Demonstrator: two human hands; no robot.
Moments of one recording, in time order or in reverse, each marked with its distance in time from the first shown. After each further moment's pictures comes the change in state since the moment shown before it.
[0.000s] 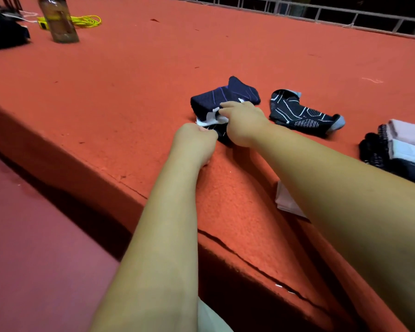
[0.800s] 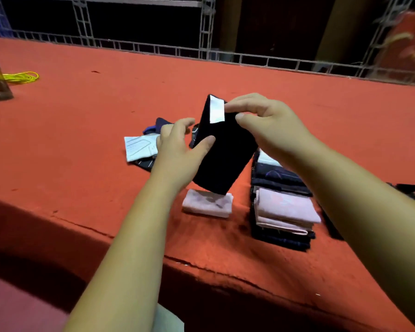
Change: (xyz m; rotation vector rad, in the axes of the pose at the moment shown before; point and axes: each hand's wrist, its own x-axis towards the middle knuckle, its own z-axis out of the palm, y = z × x) left_hand -0.127 0.091 0.078 0.070 -0.042 0.671; right_hand -0.253 0.098 -0.152 0.809 0.540 0.043
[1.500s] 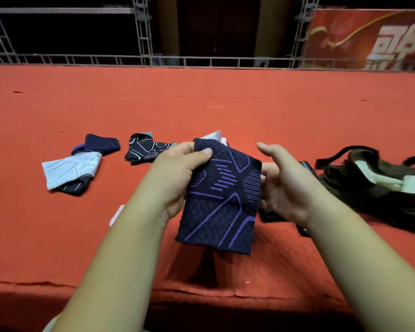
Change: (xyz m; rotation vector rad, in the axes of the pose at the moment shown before) left_hand -0.042 0.113 0.106 -0.853 -0.552 -0.417; right_hand -0.146 0.083 -0.115 0.816 -0.023 0.782
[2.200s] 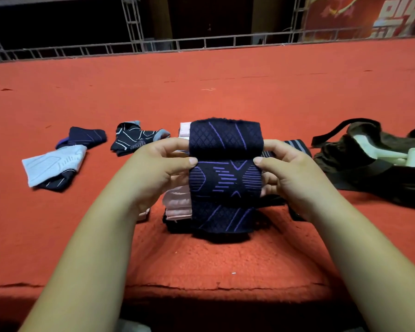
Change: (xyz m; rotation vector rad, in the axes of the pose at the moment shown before) left_hand 0.010 -0.020 -0.008 0.297 -0.041 -0.027; right_hand -0.009 0.037 -0.048 -0.128 0.238 -0.362
